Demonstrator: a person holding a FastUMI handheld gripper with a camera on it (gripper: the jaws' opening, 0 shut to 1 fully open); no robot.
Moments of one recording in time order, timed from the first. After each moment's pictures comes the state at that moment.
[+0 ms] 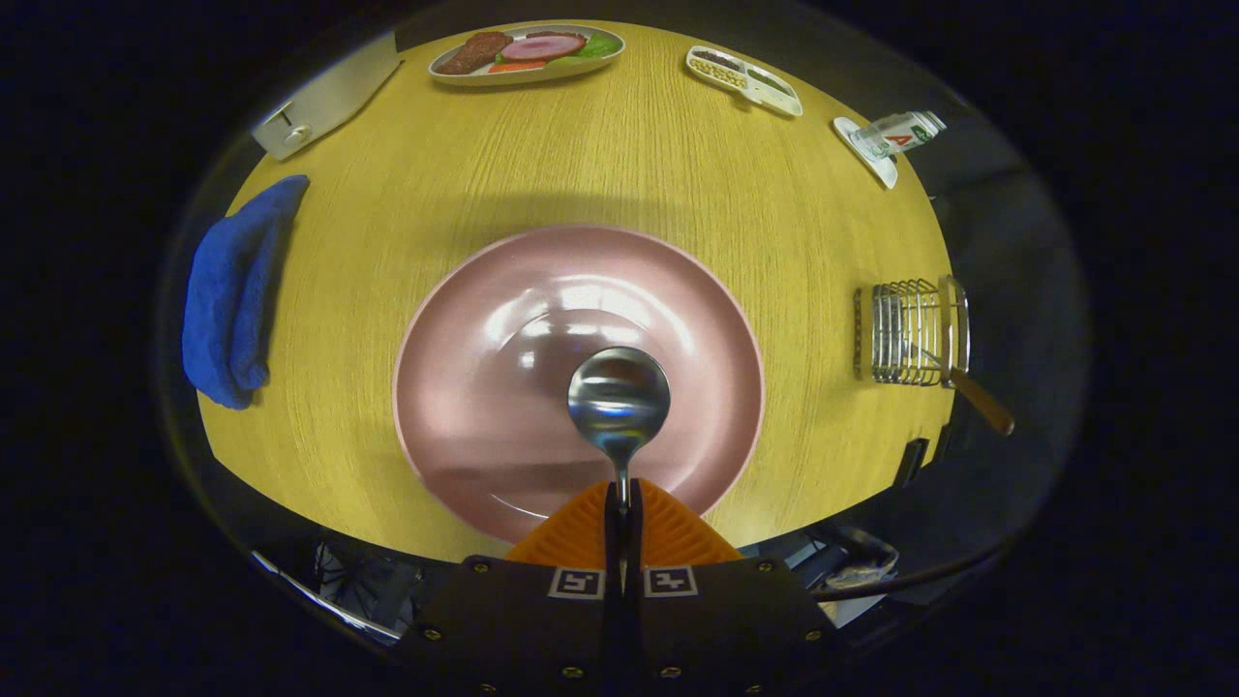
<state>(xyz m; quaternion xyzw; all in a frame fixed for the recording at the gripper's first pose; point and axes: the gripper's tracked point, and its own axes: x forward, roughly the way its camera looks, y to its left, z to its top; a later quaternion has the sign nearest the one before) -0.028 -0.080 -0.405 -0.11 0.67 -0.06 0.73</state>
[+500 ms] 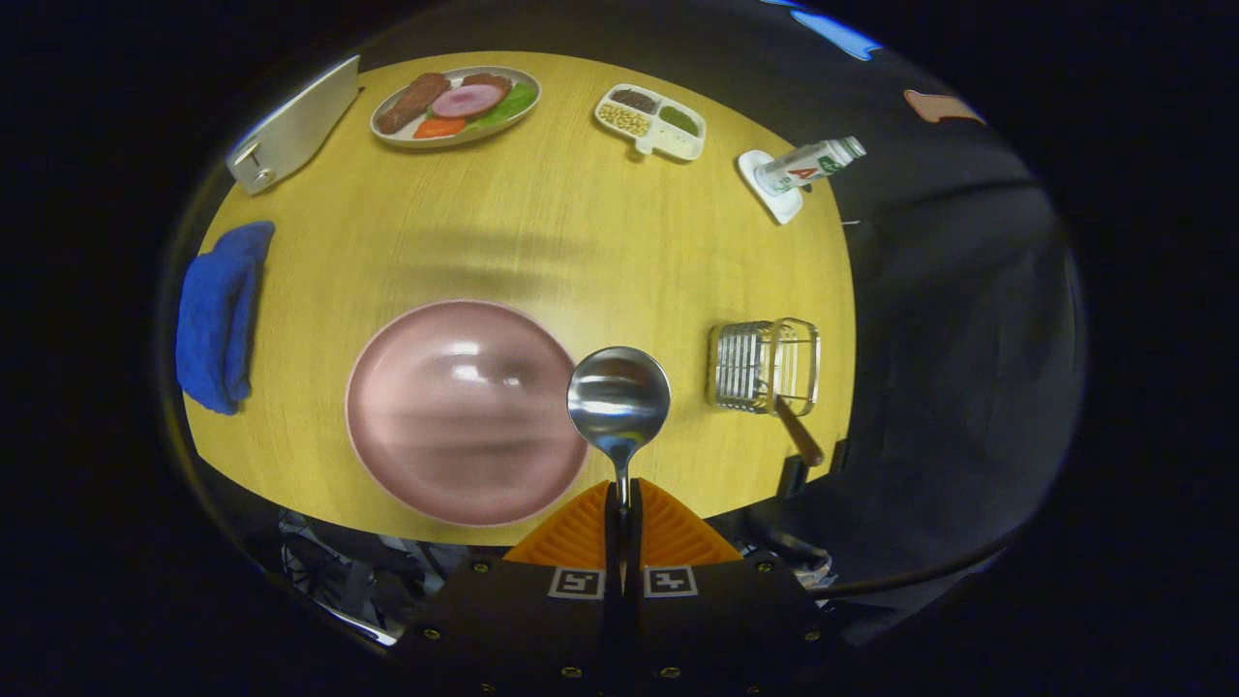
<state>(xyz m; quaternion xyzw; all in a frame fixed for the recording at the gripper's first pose) -0.014 -0.163 -0.301 -0.16 0.65 -0.14 0.73</state>
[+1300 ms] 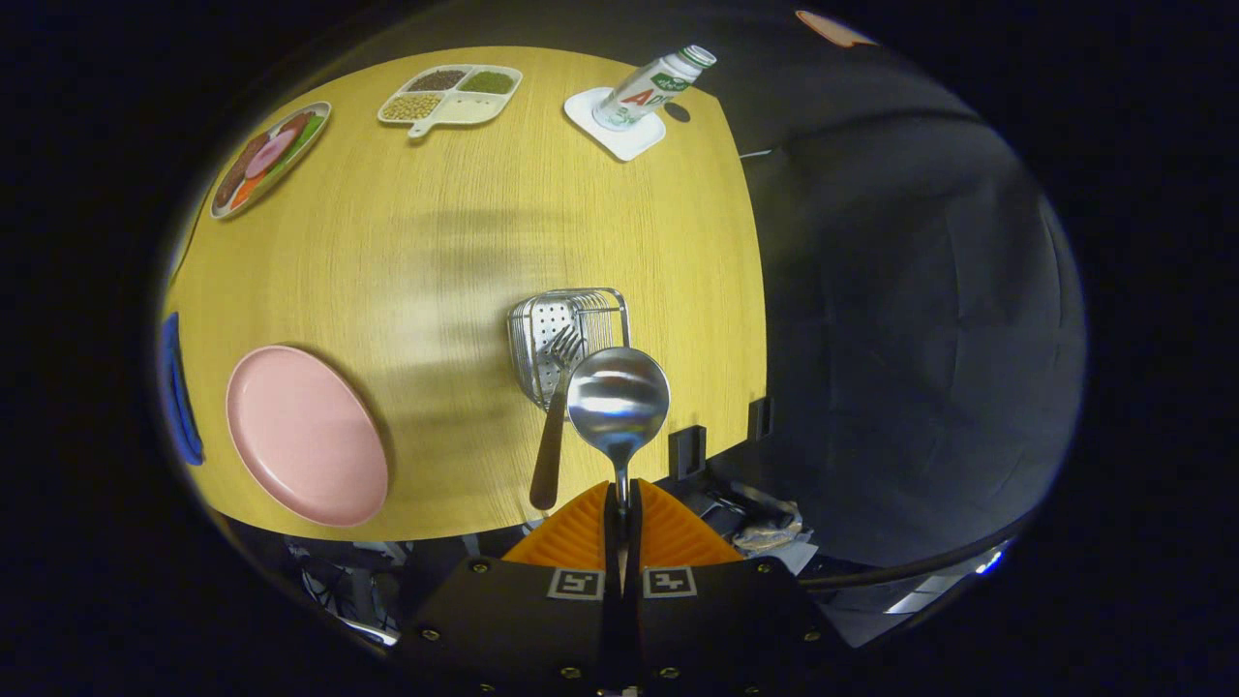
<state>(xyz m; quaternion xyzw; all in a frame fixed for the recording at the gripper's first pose) -0.004 -0.323 -0.285 -0.11 0.71 -0.22 0.66</state>
